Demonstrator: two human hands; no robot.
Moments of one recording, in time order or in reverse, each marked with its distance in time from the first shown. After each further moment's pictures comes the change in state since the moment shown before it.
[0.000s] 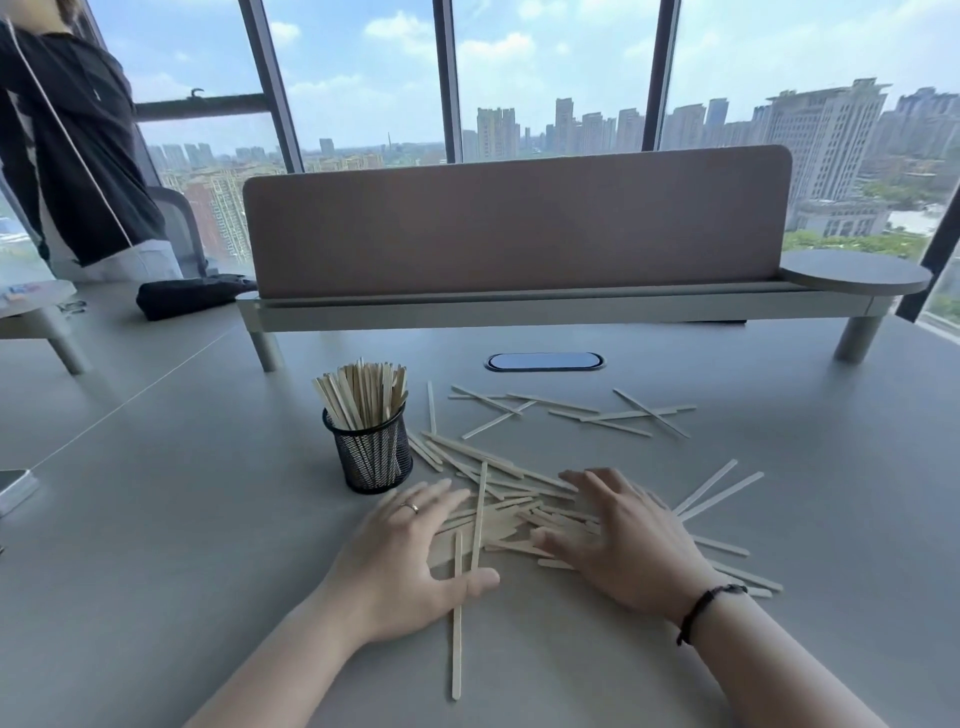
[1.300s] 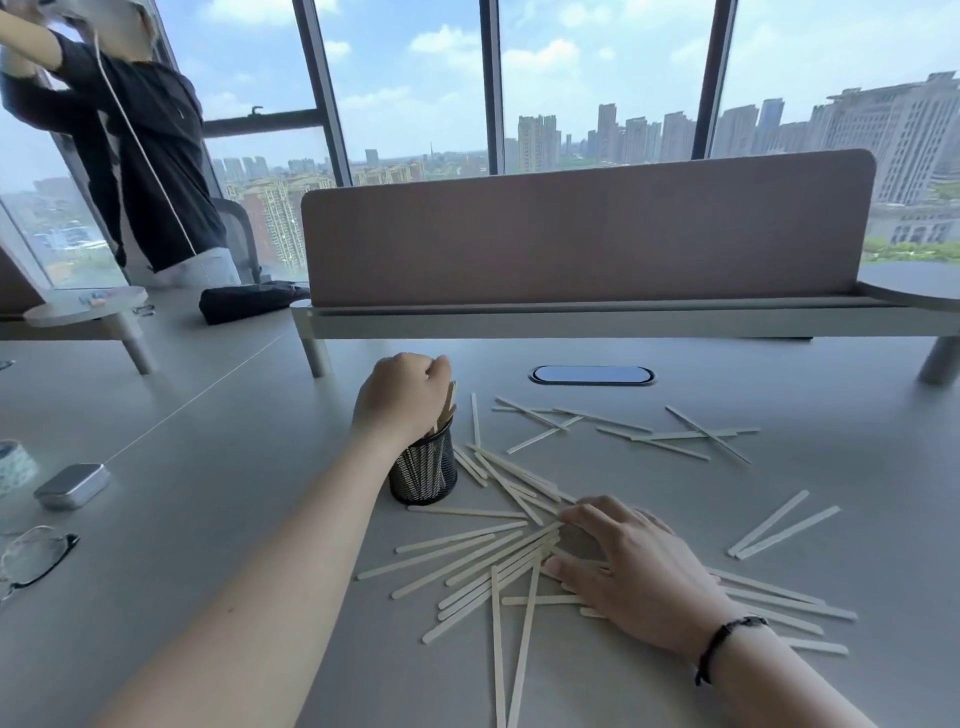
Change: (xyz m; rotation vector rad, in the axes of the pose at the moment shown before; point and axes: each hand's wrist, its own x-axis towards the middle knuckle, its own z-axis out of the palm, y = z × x) left_hand 0.116 -0.047 -0.091 -0.134 0.510 -0.354; right_hand 0.018 -0.020 0.023 0.043 -0.091 -0.154
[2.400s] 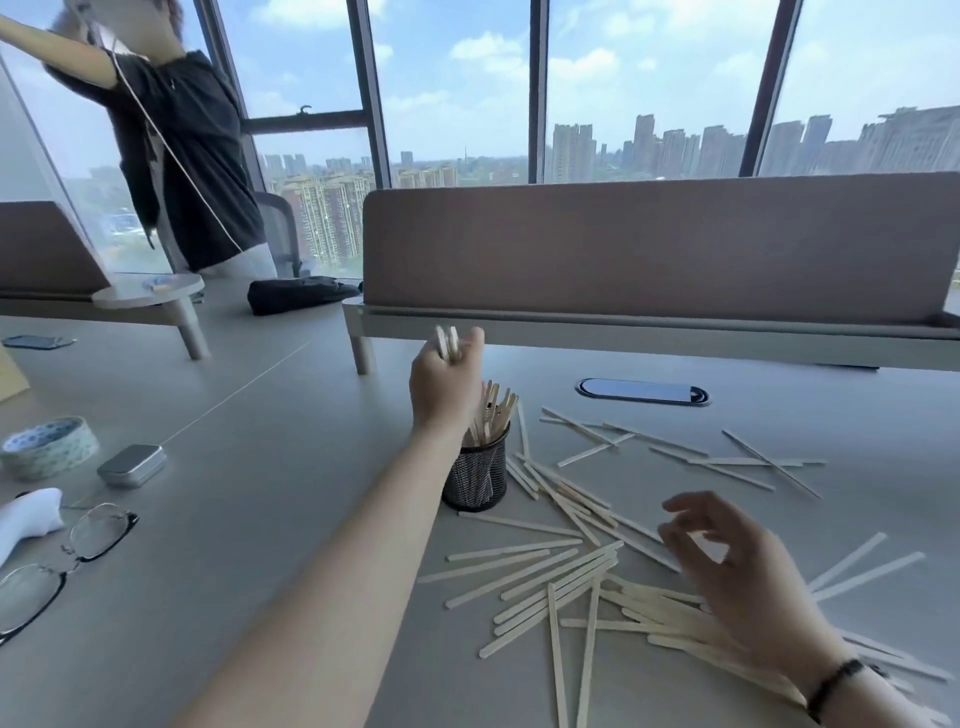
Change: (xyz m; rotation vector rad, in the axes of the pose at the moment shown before) left_hand 0.006 0.001 -0.003 -0.764 0.232 -0.348; right_hand 0.002 0.006 -0.012 0.492 0.365 0.152
